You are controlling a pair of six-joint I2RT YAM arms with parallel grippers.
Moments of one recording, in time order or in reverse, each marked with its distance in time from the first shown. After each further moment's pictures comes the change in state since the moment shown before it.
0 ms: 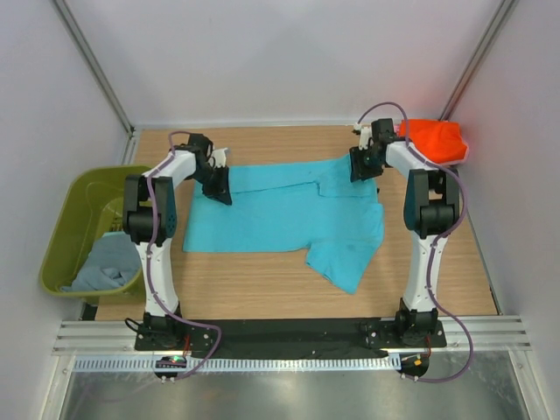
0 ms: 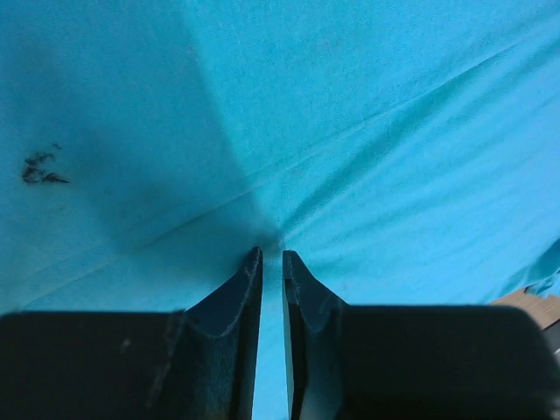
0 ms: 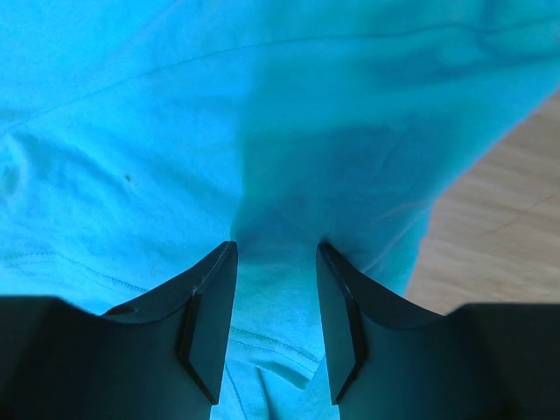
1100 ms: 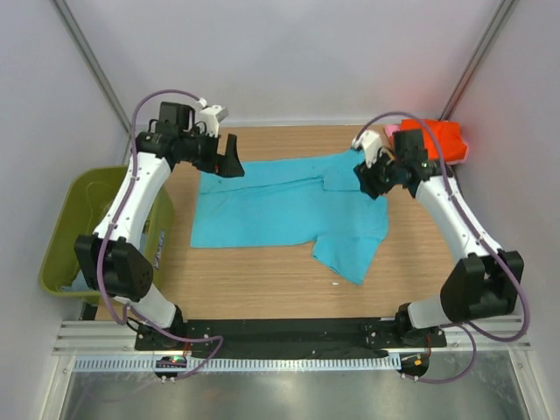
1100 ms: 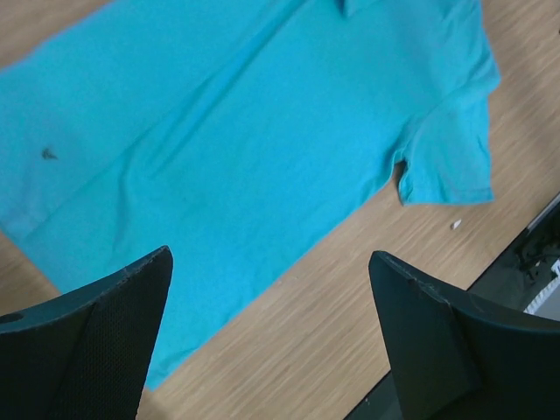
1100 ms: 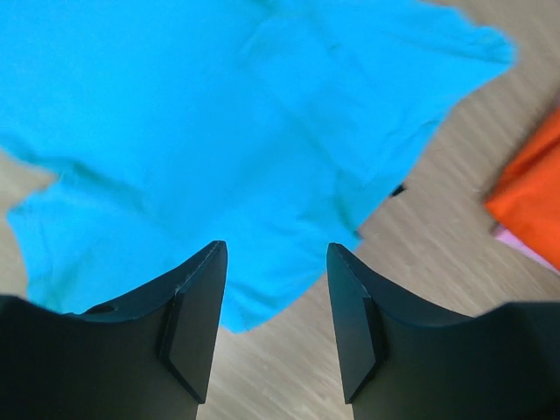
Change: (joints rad) left arm -0.073 -0.531 0.052 -0.091 0.119 0.064; right arm 0.033 -0.692 -0.319 -0.105 -0.088 -0.410
